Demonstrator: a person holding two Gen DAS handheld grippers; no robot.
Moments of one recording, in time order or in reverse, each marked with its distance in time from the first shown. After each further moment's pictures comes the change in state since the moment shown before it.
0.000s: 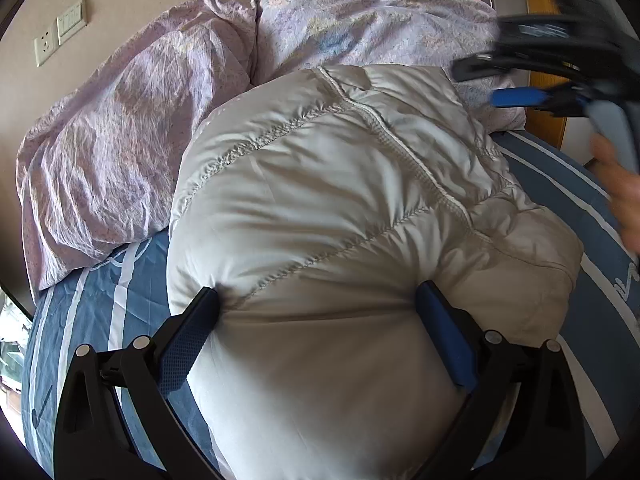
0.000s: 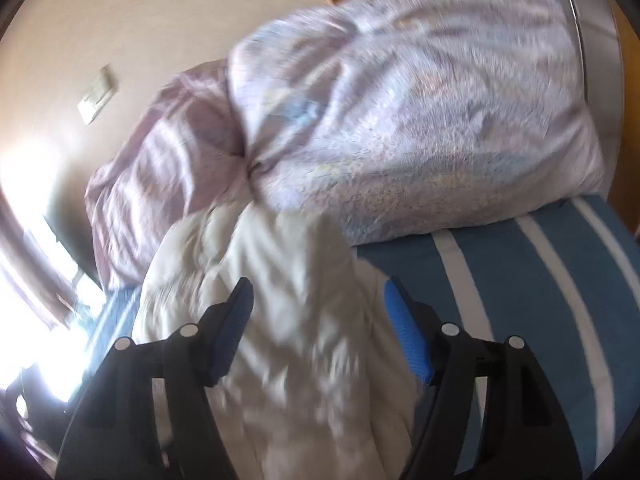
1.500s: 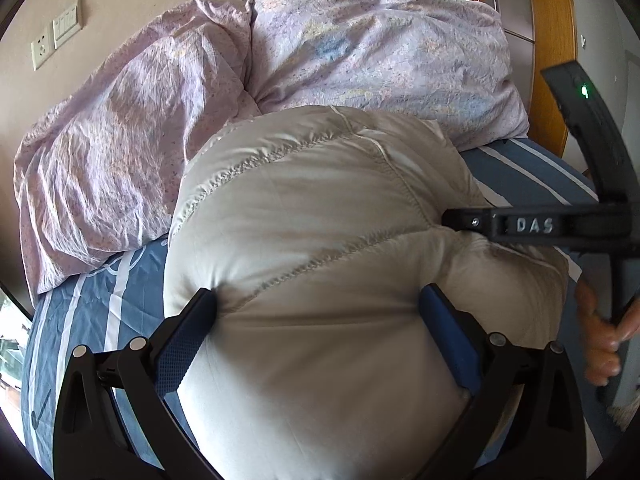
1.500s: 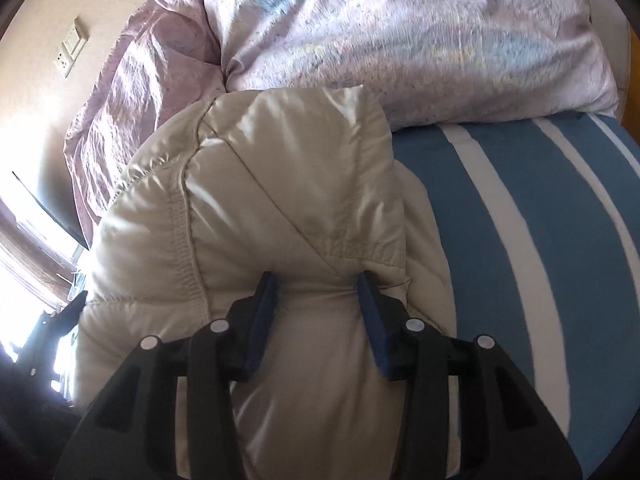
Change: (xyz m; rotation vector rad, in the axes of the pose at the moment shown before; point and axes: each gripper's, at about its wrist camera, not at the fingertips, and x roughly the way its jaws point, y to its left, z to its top) left arm 0.010 -0.013 0.018 -0.011 0.000 0.012; right arm 0.048 -0.008 -0.086 -0.003 0.153 -0.011
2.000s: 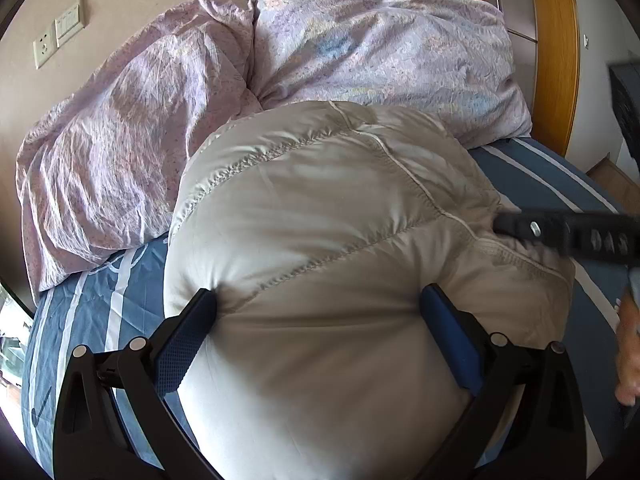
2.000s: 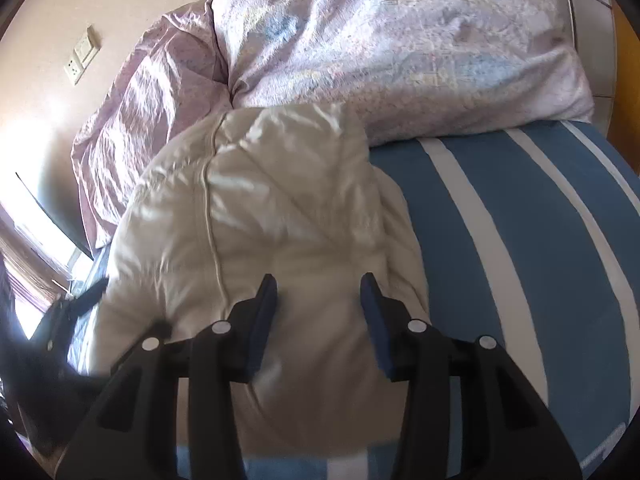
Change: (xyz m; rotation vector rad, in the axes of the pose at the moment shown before) left arm 0.001 -0.001 -0.002 -0.005 -0.001 0.009; right arm -0.045 0.002 -0.023 -0.018 -0.033 -0.064
